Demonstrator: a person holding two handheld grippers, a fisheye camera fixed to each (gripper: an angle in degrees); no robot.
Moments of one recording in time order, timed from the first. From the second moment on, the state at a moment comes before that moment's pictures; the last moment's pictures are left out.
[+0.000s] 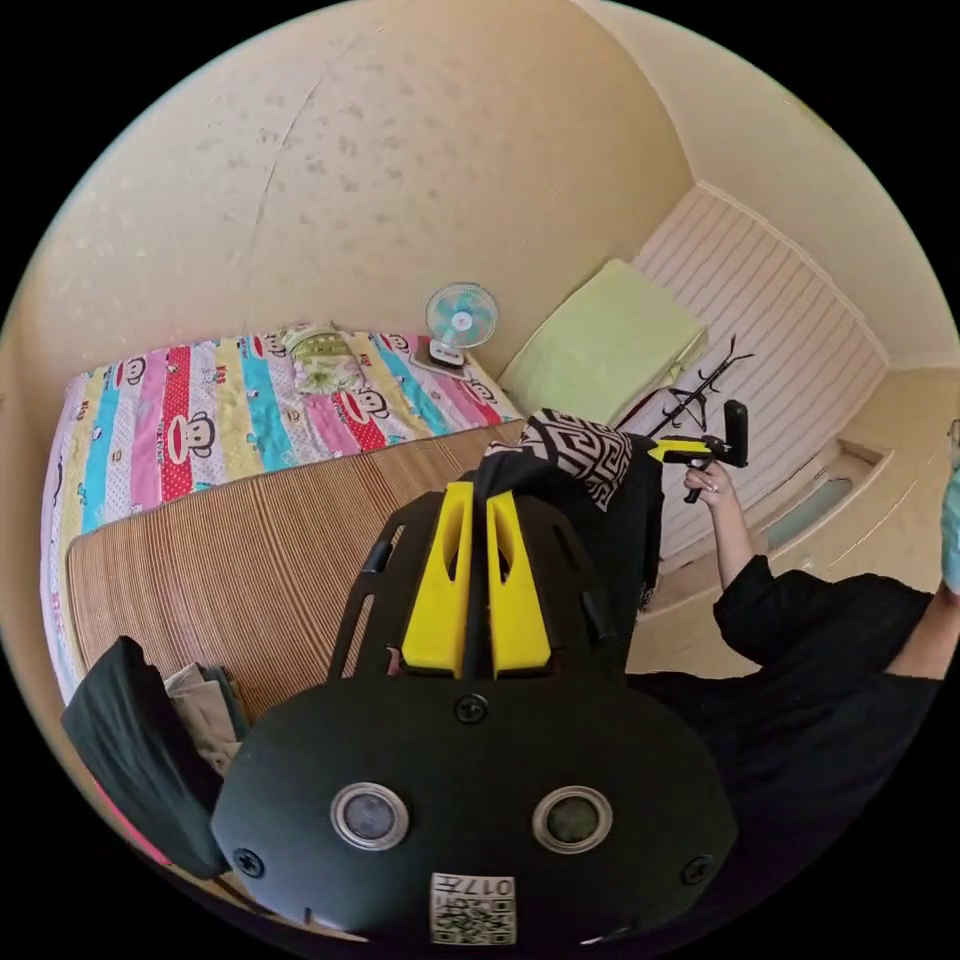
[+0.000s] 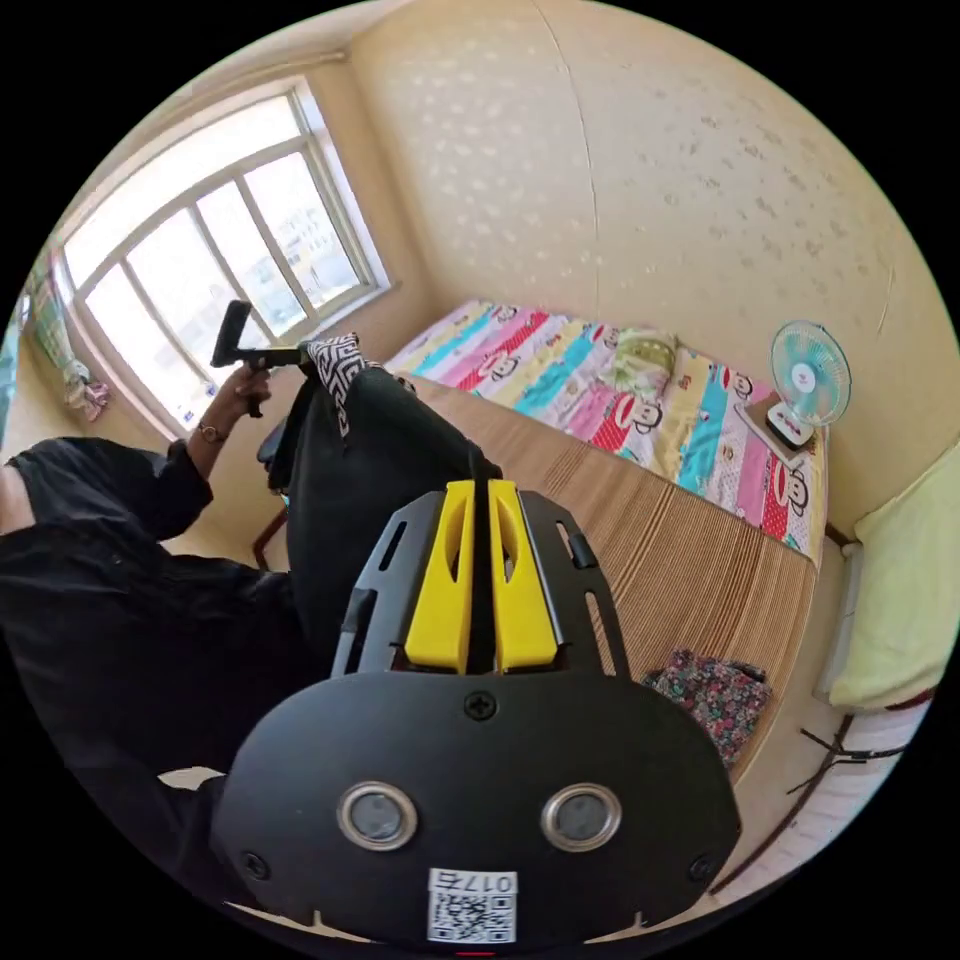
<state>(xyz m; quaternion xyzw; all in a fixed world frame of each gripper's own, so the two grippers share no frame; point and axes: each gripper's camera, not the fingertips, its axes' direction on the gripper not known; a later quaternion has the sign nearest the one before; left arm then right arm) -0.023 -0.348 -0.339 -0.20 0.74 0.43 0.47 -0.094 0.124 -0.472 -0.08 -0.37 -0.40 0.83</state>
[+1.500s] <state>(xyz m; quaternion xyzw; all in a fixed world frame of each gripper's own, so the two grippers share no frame) -0.108 0.045 -0.142 -0.10 0.57 0.53 0.62 -0.313 0.282 0.012 -0.11 -0.28 -0.22 0.93</state>
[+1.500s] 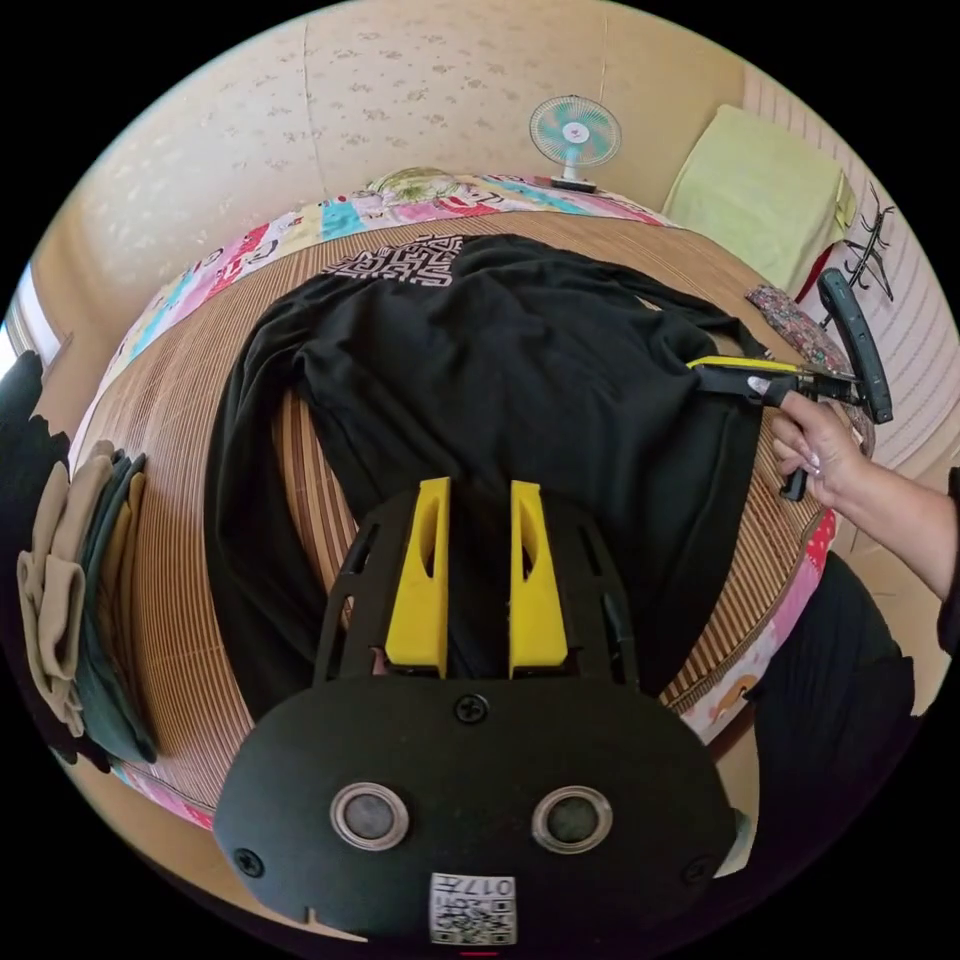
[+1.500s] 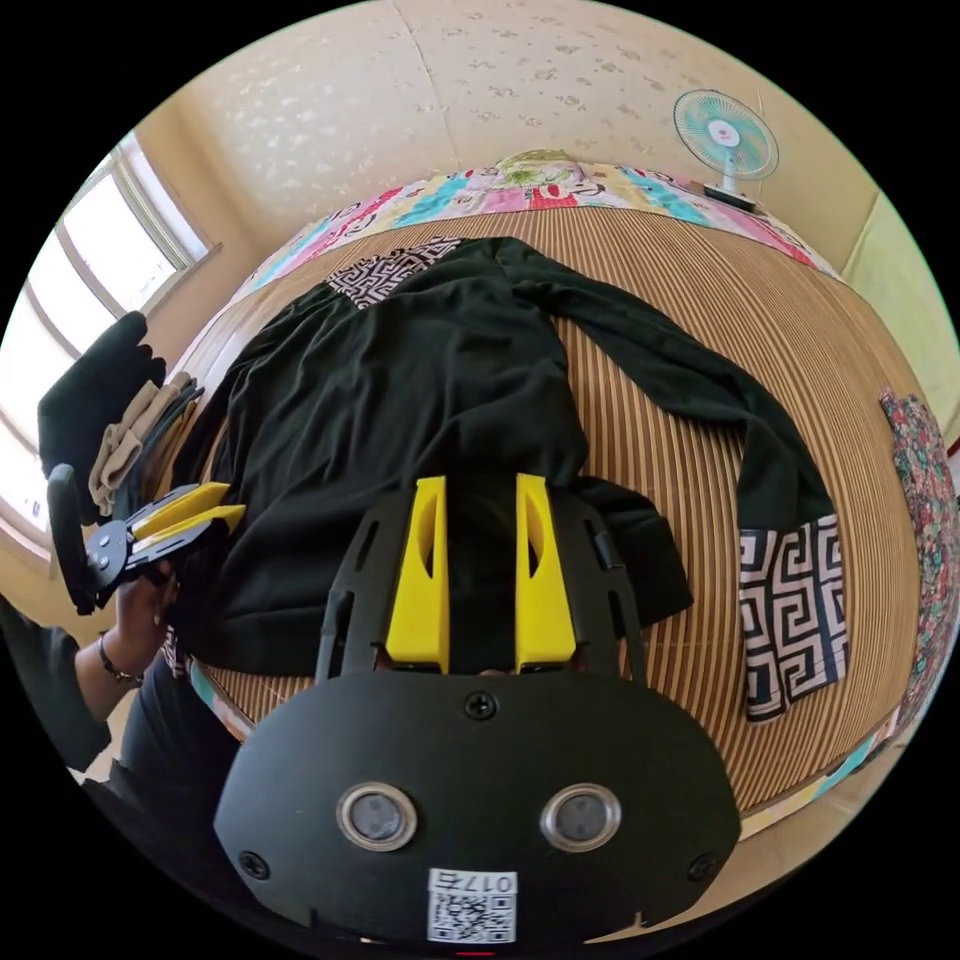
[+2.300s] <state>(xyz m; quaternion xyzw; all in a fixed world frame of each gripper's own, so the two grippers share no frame) -0.400 -0.061 -0.042 -0.18 0.63 0.36 0.66 -0.259 0.491 -0.021 -0.10 -0.21 -0.22 0.95</state>
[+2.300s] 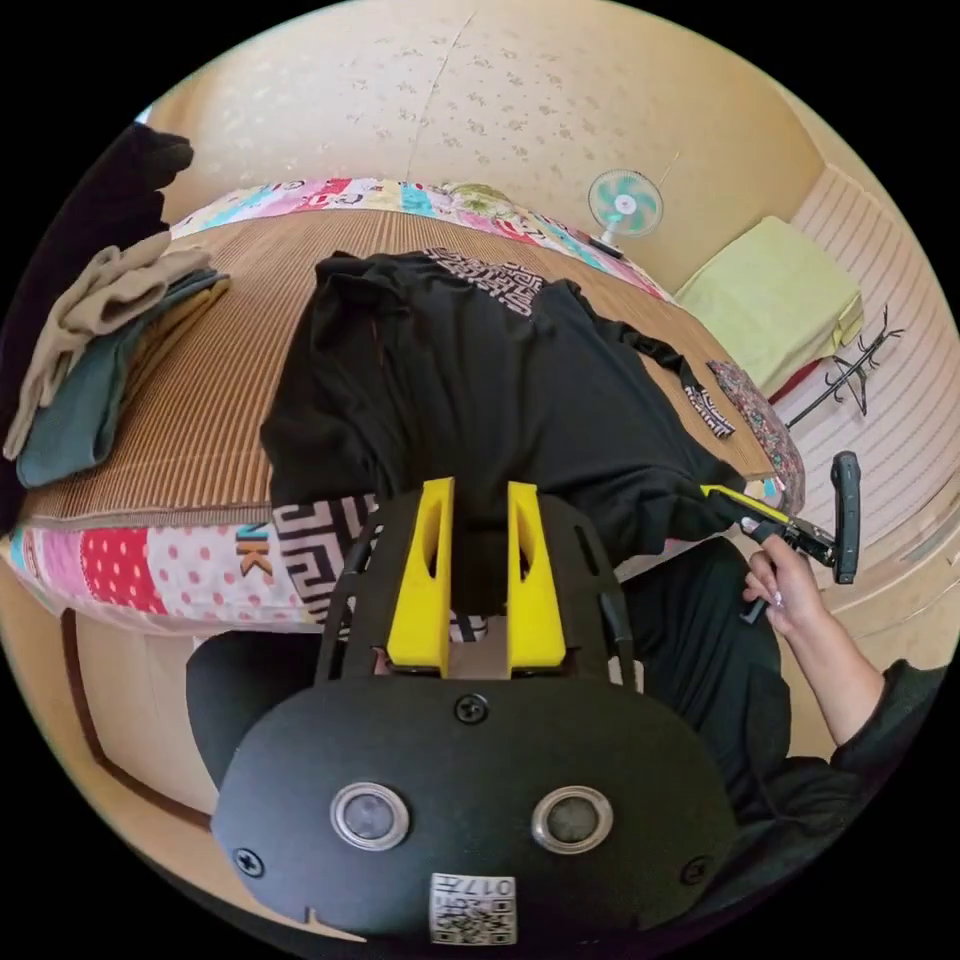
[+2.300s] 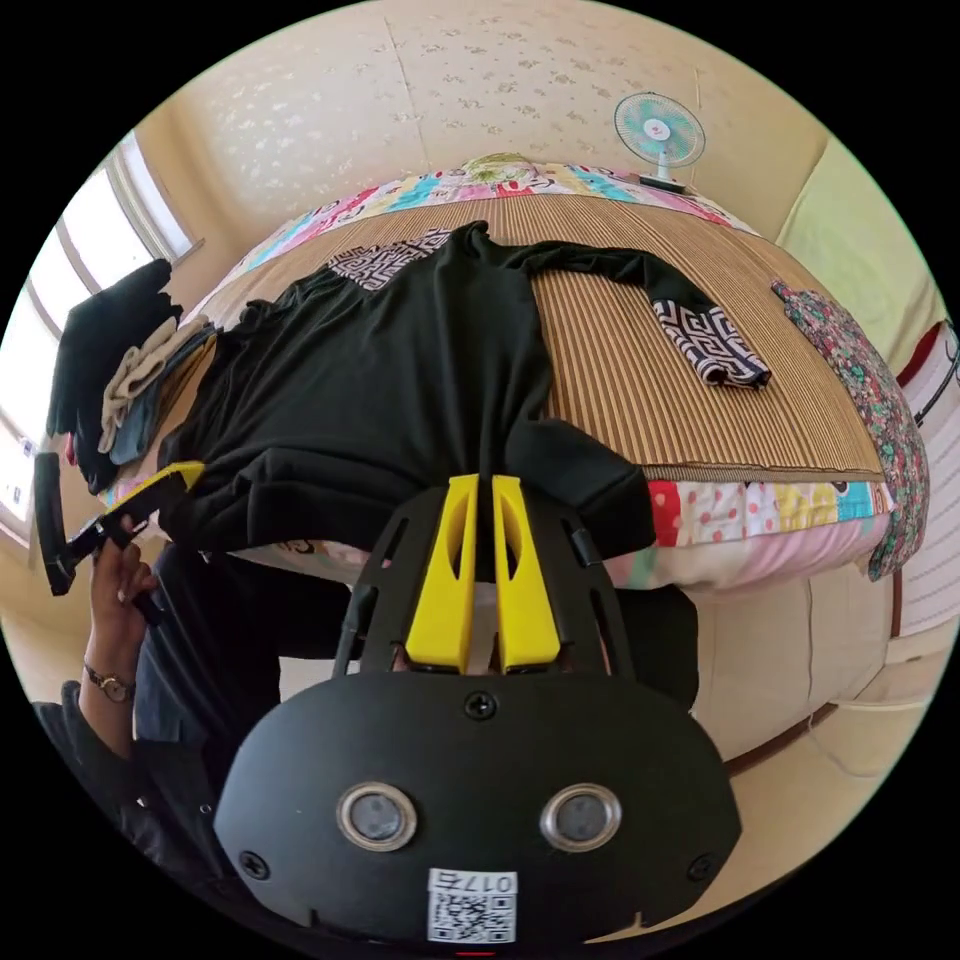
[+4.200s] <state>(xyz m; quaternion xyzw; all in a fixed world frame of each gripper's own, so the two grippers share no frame) -0.518 -0.394 0.042 -0.08 0.78 -0.05 0.62 -0.098 0.379 0.194 -0.03 -0.51 -0.07 0.86</state>
